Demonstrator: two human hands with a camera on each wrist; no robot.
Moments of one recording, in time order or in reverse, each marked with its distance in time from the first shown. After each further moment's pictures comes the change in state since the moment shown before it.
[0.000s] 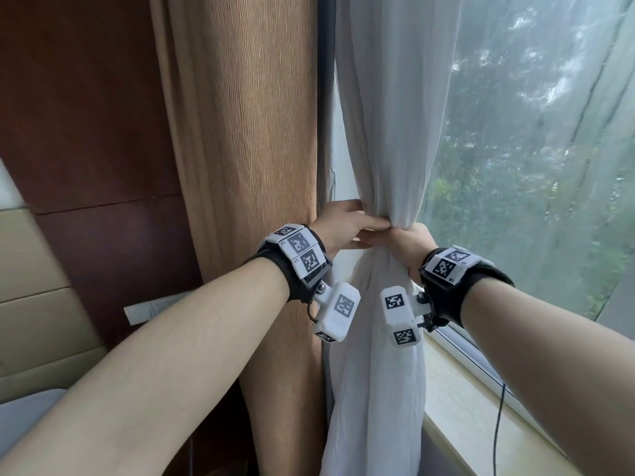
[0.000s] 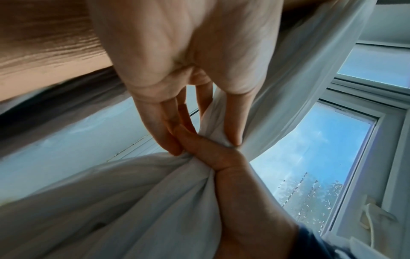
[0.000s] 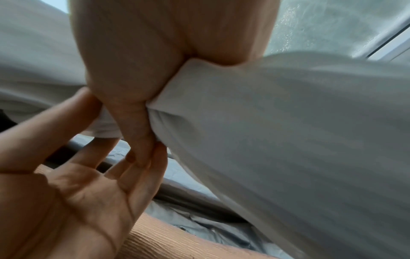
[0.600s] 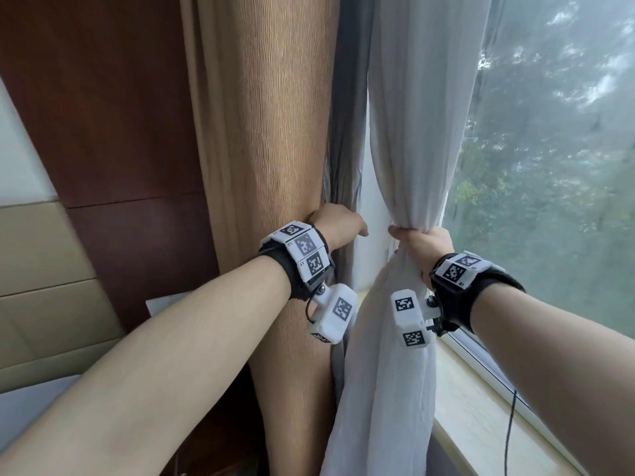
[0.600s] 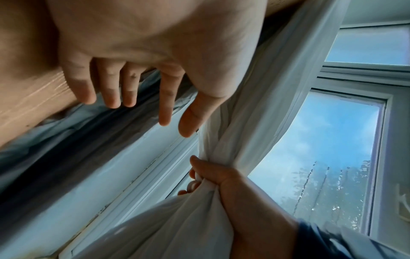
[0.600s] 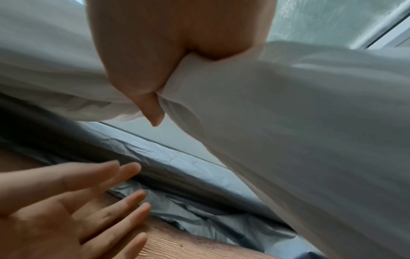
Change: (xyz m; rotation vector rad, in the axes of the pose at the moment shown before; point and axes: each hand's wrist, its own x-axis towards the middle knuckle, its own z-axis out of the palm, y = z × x) left_hand 0.029 -0.005 -0.042 0.526 0.271 -0.213; right_hand 0.040 0.014 0.016 -0.035 0.185 0.072
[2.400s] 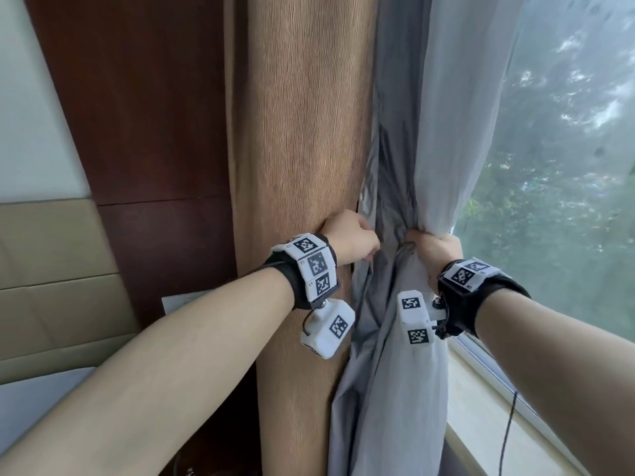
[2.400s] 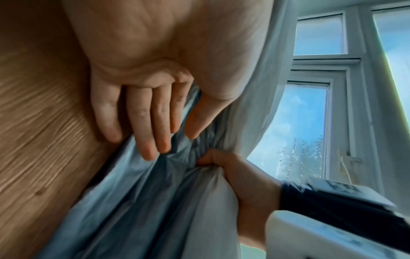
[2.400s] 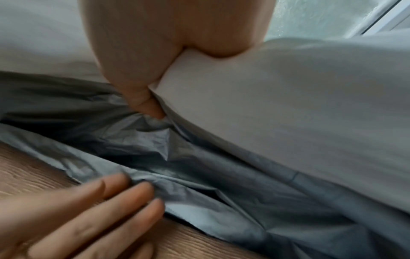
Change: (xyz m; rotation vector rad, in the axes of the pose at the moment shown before) left_hand -0.054 -0.015 -0.025 -0.103 -0.020 0.191; right_hand -0.039 -0.023 0.010 -0.015 0.080 0.042
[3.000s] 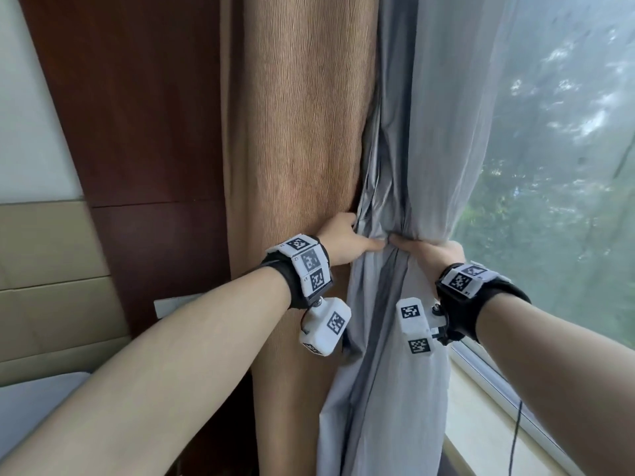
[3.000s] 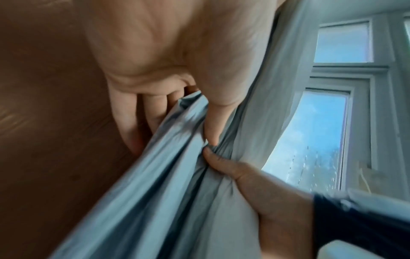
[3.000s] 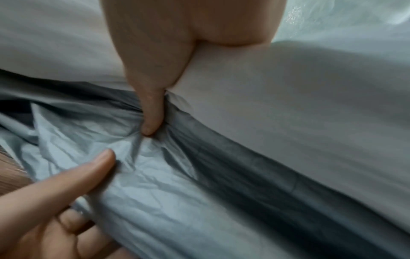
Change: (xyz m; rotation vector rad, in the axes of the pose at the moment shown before) left_hand 0.002 -0.001 -0.001 -0.042 0.000 0.102; right_hand -0.014 -0.005 -0.019 0.010 -0.055 0.000
